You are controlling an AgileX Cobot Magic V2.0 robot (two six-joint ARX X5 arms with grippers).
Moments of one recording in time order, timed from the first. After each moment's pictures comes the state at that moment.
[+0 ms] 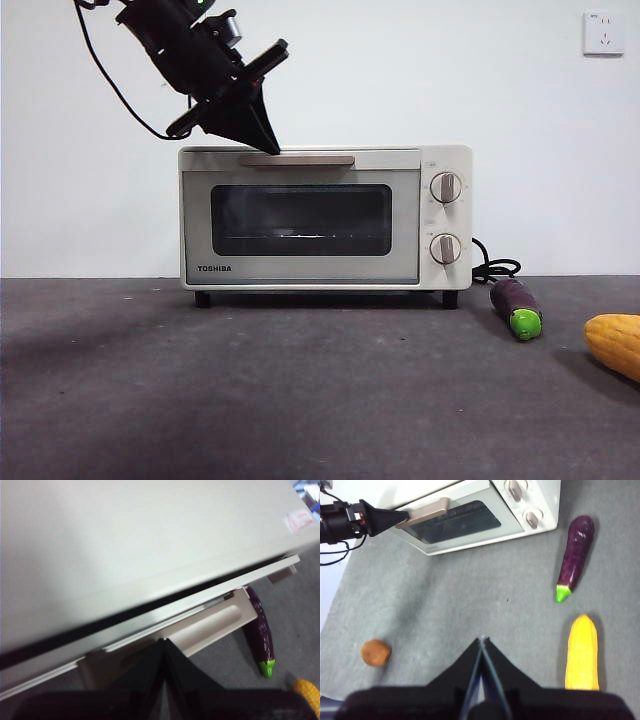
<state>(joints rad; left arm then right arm) -0.34 1.97 1.86 -0.62 0.35 -0.15 -0.03 0.87 1.19 -1.02 -0.52 0.23</state>
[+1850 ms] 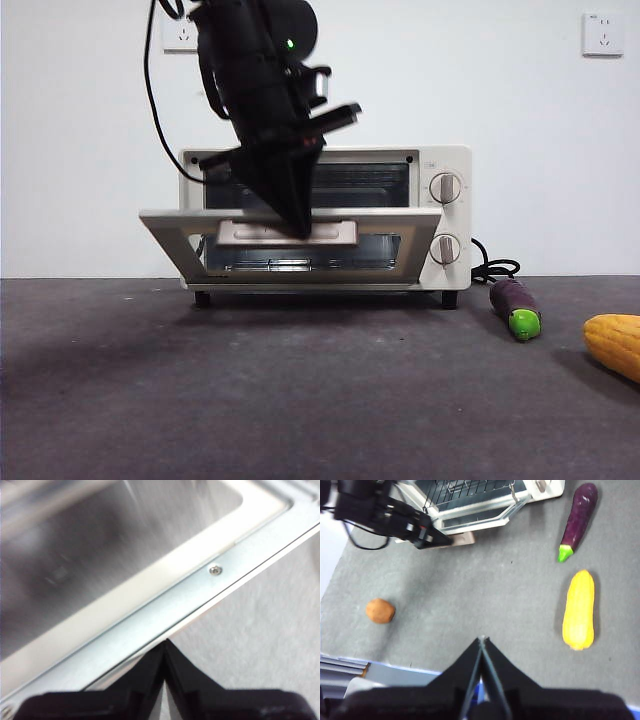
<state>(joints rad) -0.57 2.04 1.85 -0.99 0.11 -0.05 -0.03 0.63 1.19 -1.29 -0.52 0.16</state>
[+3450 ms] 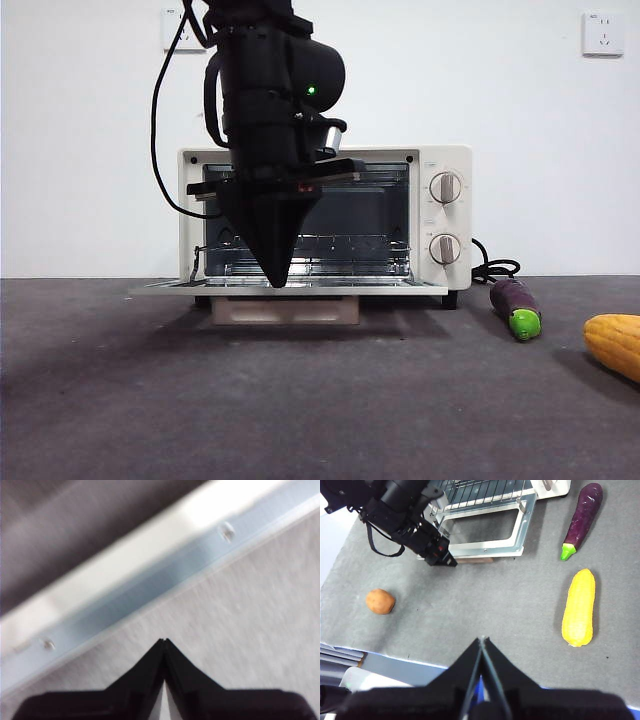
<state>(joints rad) -0.64 2.10 1.84 -1.16 0.01 -0.09 -0.03 0.60 1.19 -1.32 -0.53 0.10</state>
